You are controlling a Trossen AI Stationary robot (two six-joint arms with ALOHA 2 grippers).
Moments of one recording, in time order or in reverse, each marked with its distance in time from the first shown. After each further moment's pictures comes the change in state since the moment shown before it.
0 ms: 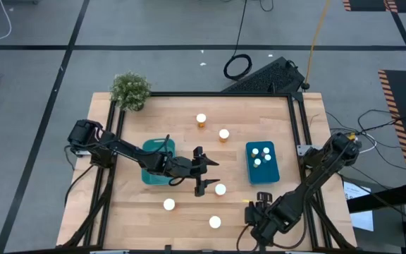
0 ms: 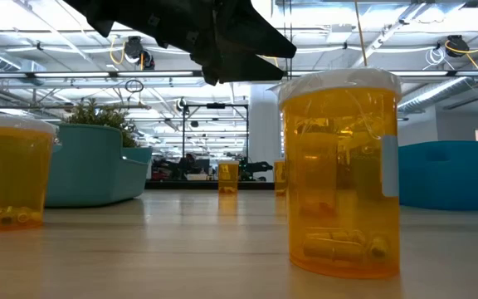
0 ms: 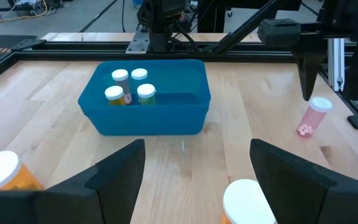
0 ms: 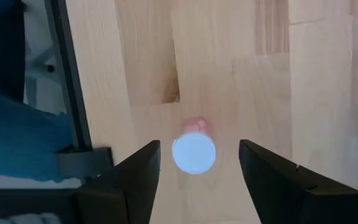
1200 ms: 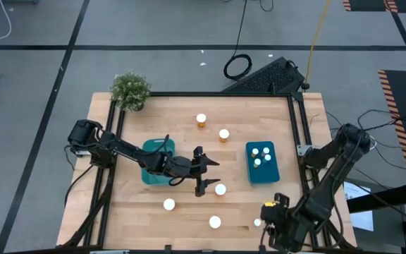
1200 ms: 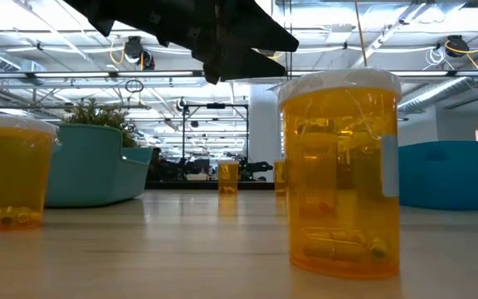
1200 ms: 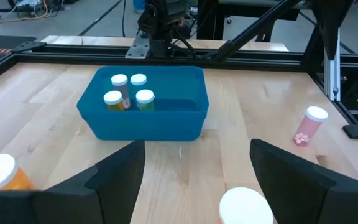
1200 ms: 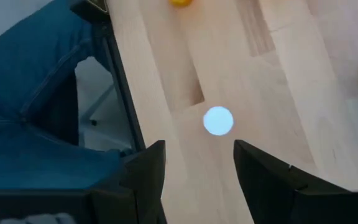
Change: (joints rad) left arm 0.000 0.000 0.000 0.023 0.000 -0.020; right arm 0.145 -0.173 0.000 -0.026 0.185 0.322
